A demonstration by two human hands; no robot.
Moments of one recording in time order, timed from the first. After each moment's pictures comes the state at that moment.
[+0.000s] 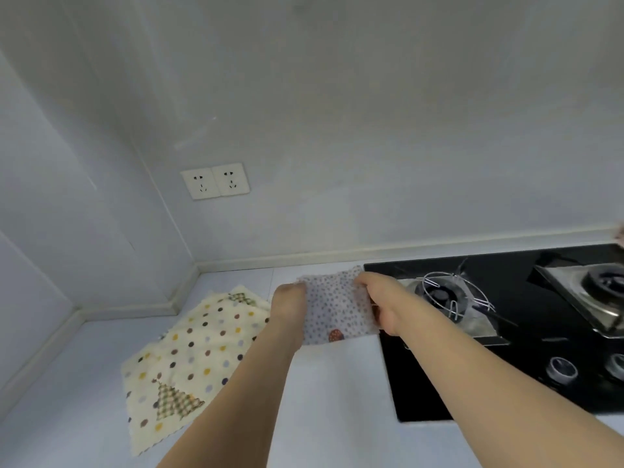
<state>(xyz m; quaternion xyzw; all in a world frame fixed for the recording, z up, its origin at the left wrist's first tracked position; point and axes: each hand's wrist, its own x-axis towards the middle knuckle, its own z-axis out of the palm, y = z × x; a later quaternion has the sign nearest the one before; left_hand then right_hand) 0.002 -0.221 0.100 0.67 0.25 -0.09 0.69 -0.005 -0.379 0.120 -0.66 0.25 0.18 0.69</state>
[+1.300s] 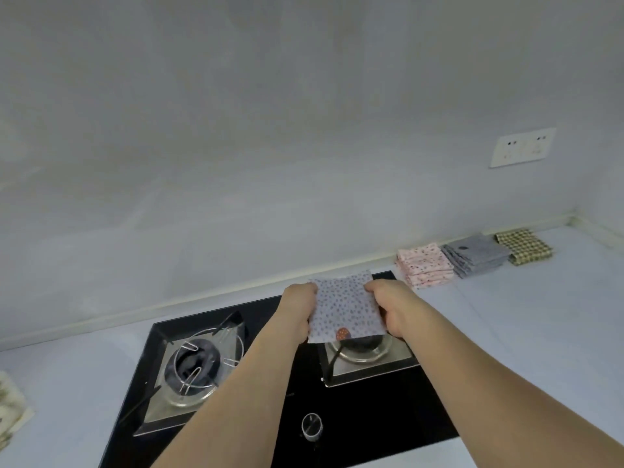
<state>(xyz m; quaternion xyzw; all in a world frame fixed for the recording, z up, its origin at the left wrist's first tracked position) 0.042 -0.825 0.146 0.69 0.18 -0.23 0.66 -0.003 -0.975 0.161 -0.61 0.36 0.10 0.70</state>
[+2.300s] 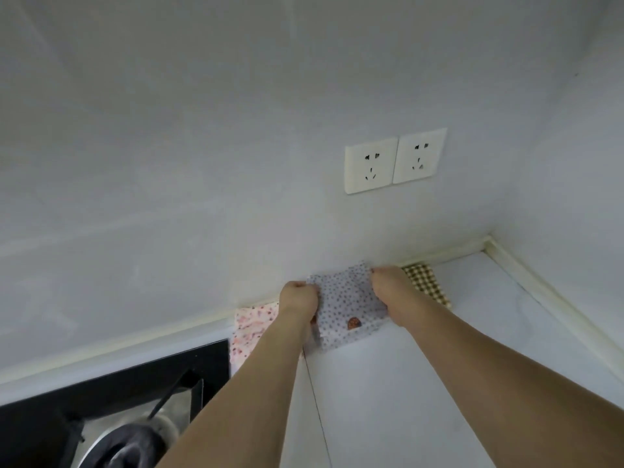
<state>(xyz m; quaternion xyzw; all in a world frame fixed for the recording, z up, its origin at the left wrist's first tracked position) 0.219 -1.310 0.042 0.74 0.18 -0.20 0.62 0.195 -1.461 0.053 -0.70 0.40 0.06 0.59</state>
